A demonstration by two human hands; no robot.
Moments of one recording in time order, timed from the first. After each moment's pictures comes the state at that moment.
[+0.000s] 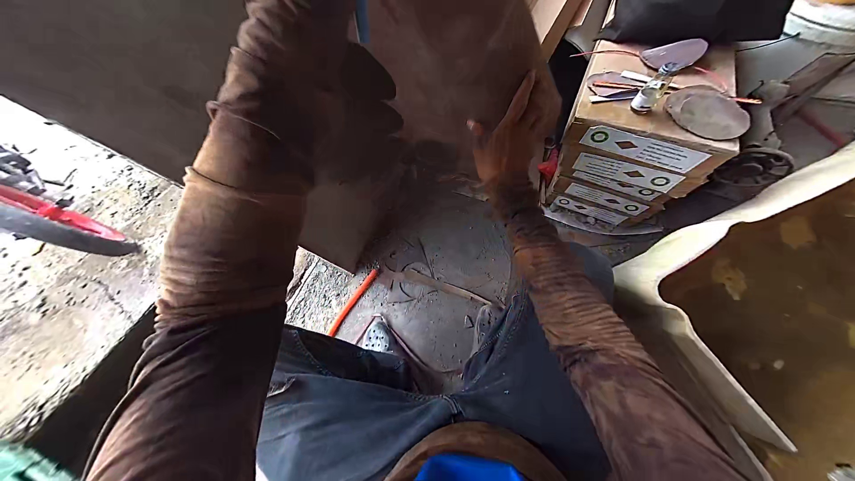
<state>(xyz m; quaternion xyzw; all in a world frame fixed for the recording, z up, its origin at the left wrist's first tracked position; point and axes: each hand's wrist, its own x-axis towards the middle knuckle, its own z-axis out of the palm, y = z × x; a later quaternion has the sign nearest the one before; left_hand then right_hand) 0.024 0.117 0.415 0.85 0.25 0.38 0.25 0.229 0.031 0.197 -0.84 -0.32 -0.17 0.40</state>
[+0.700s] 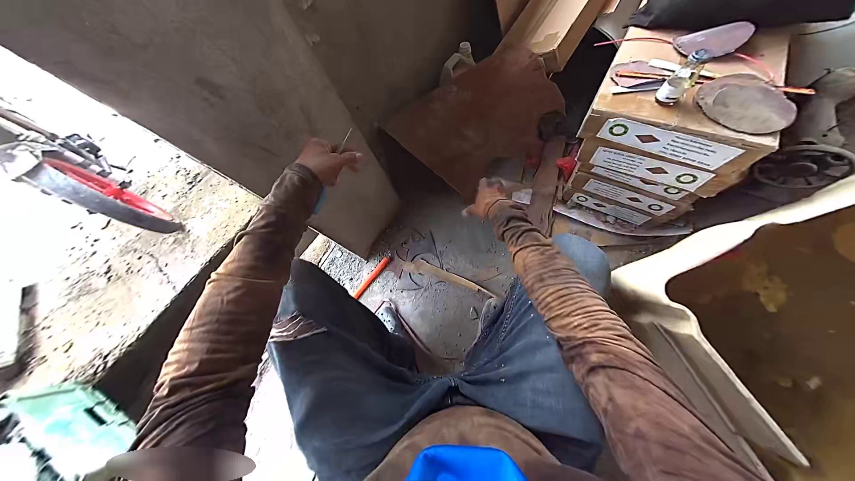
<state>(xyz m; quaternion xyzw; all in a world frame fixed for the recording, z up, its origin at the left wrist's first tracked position) -0.047 0.184 0.263 0.76 0.52 0.10 0.37 0.232 0.027 0.060 -0.85 -0.40 0.30 0.19</state>
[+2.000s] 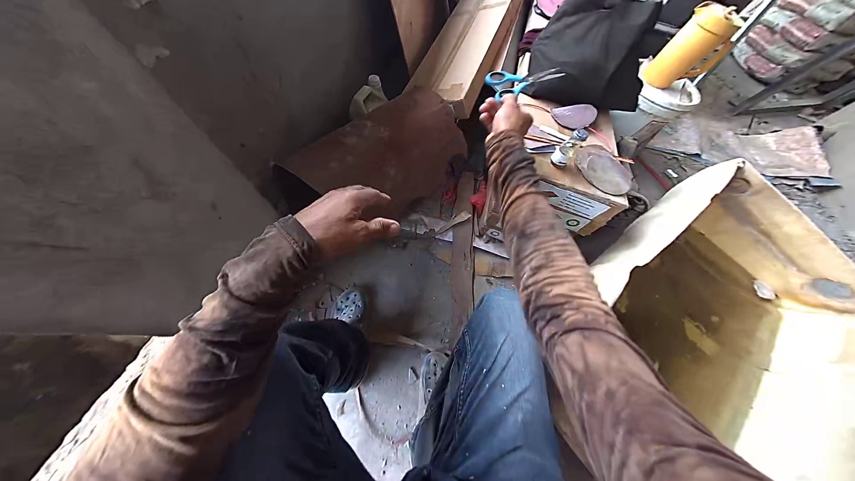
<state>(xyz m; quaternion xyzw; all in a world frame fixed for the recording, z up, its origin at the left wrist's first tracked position) 0.077 0.169 0.253 0.93 0.16 0.00 0.33 0.434 0.100 0.222 -0.62 -0.07 0.09 0.78</state>
